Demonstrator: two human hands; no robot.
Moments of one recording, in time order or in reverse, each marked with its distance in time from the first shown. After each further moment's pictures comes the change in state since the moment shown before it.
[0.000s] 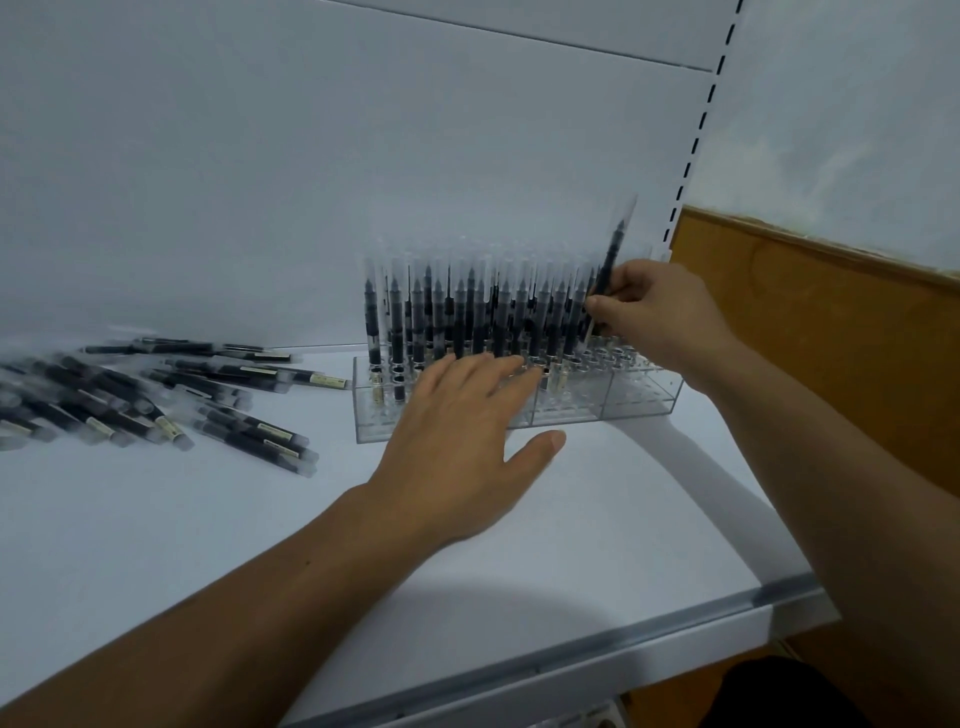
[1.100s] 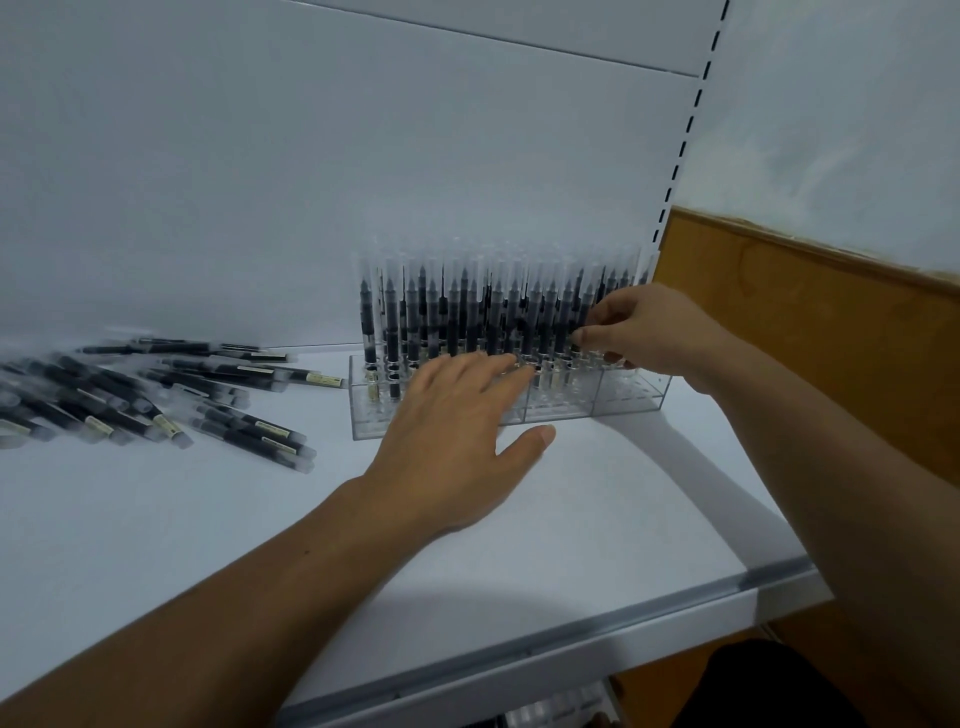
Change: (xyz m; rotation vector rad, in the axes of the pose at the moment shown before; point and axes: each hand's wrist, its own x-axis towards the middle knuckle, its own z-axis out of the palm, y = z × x) left_hand 0.001 -0.003 0.001 -0.013 -0.002 0.015; right_hand -0.008 -0.003 -0.008 -0.174 -0.260 0.077
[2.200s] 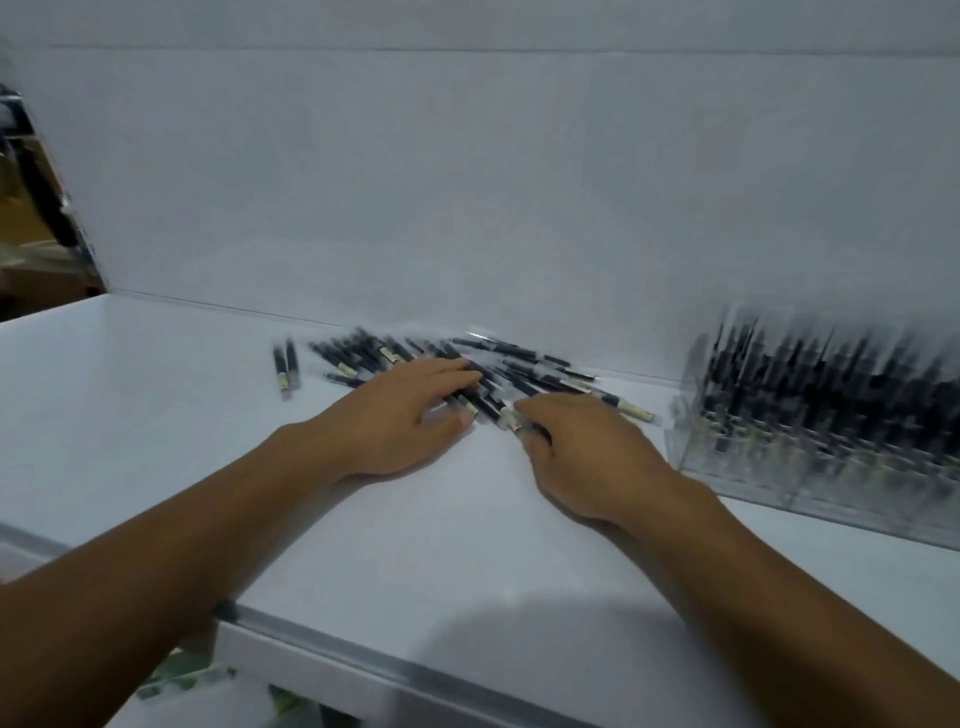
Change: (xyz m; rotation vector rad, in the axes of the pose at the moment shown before) left_hand -0.141 -0.198 -0.132 0.120 -0.128 -0.451; right_hand -0.030 -0.201 0.197 -0.140 -0.249 -0.674
